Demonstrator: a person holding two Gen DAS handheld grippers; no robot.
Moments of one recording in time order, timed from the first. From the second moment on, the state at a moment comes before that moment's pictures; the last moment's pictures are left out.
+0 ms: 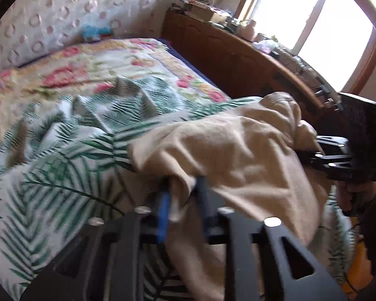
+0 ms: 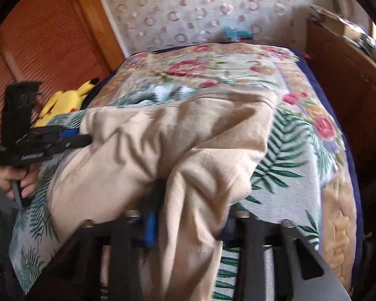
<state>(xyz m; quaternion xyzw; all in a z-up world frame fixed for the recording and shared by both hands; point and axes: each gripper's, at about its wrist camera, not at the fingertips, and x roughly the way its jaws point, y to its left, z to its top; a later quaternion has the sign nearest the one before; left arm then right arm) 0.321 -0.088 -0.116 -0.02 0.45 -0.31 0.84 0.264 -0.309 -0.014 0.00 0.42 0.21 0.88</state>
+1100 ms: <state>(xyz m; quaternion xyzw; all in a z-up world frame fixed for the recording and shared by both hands) 0.132 0.171 -0.057 -0.09 0.31 -0.02 0.95 0.266 0.023 0.061 -0.33 0.25 0.42 0.81</state>
